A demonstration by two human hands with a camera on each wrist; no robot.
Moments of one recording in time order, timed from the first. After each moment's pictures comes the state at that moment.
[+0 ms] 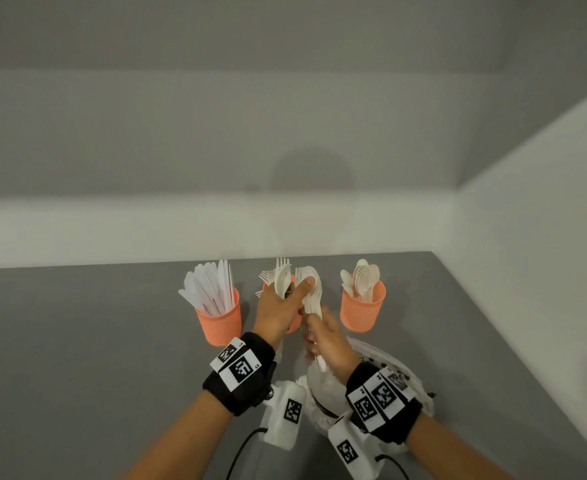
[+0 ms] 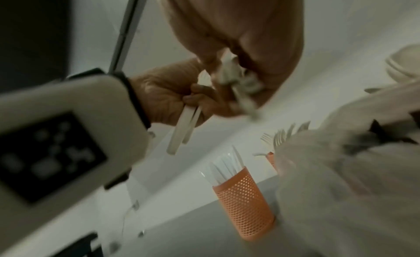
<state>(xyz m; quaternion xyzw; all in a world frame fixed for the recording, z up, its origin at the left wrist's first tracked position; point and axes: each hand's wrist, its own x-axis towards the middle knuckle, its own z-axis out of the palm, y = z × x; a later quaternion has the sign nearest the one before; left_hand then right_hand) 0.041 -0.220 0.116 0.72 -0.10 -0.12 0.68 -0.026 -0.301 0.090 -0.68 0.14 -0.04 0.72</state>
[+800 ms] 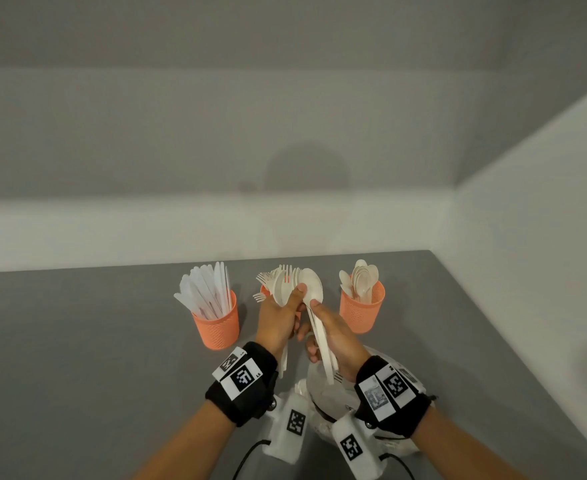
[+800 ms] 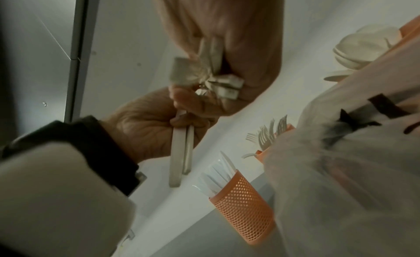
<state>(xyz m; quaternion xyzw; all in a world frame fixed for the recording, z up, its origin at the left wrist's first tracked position) 0.039 -0.224 0.106 0.69 -0.09 -0.14 0.70 -0.020 -0.315 0.094 -0.63 0.12 -0.01 0.77</state>
